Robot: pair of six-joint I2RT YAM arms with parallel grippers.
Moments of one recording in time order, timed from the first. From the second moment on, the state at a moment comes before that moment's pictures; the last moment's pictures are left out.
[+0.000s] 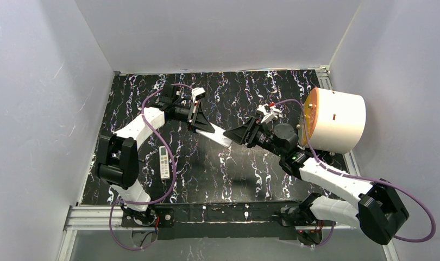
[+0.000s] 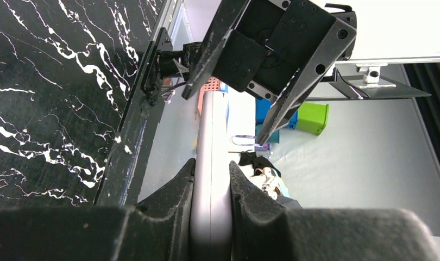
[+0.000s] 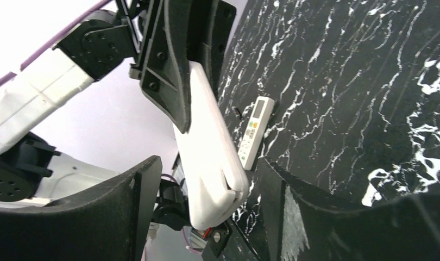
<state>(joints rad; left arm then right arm) -0.30 1.67 1.20 -0.45 1.40 -0.51 0.74 1.09 0.56 0.46 -0.25 0.99</state>
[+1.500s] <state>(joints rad) -0.30 1.66 1.17 -0.08 1.43 -0.83 0.66 1.15 0.46 0.78 -0.42 1.15</state>
